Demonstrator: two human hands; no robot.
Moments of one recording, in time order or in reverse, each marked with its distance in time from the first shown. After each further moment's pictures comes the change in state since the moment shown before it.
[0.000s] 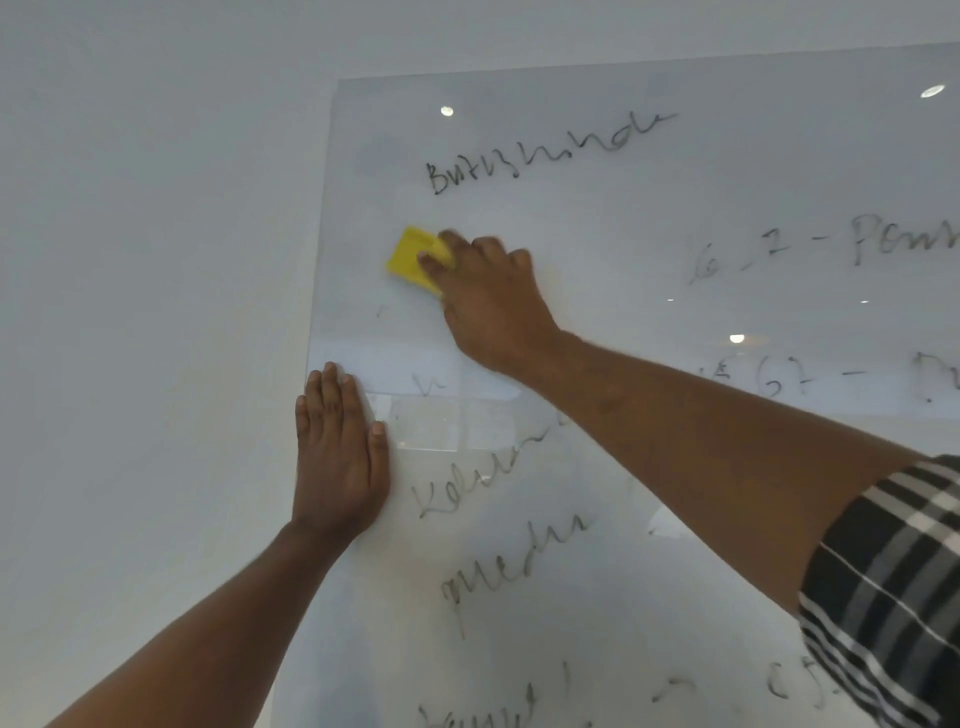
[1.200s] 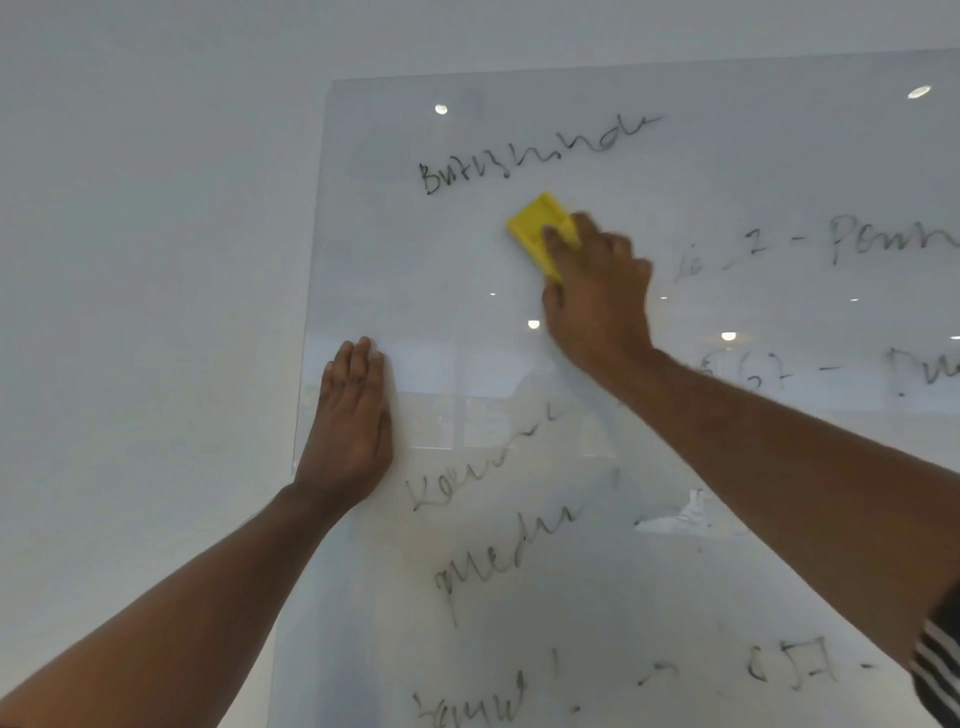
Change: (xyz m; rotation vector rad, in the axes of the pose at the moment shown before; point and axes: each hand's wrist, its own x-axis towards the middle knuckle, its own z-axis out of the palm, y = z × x) left_hand 0.029 0.008 -0.010 -0.034 -0.122 0.174; right_hand -0.058 0.069 -0.026 -0.004 0.061 0.326
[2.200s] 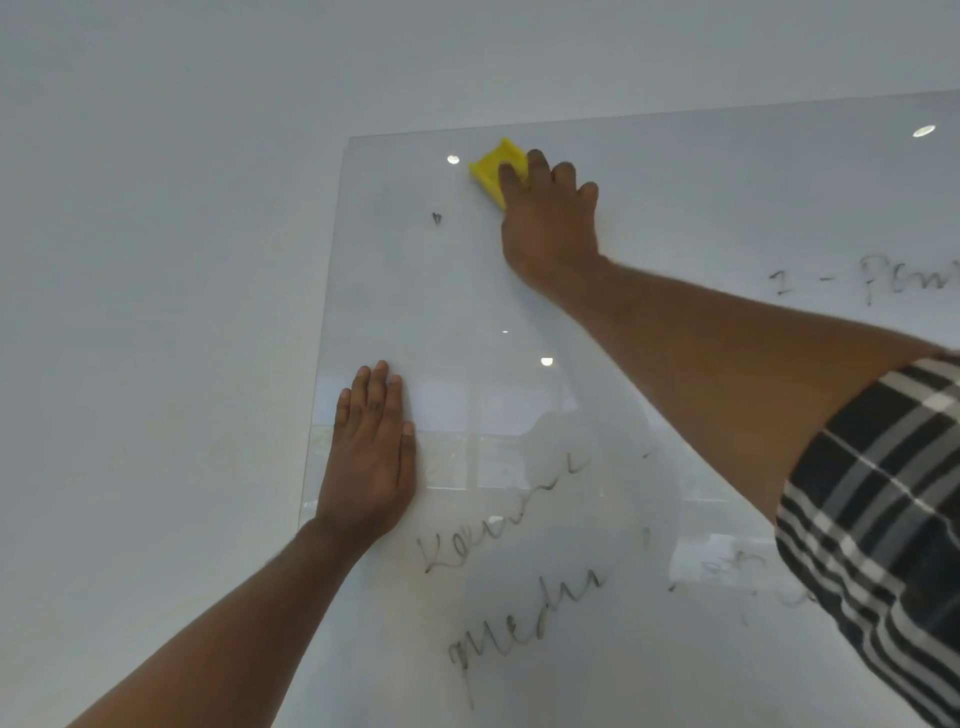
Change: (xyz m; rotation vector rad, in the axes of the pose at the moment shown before) left_hand 0.023 0.005 0.009 0.034 0.101 -0.025; right_hand 0.134 -0.040 0.005 -0.101 0.016 0.093
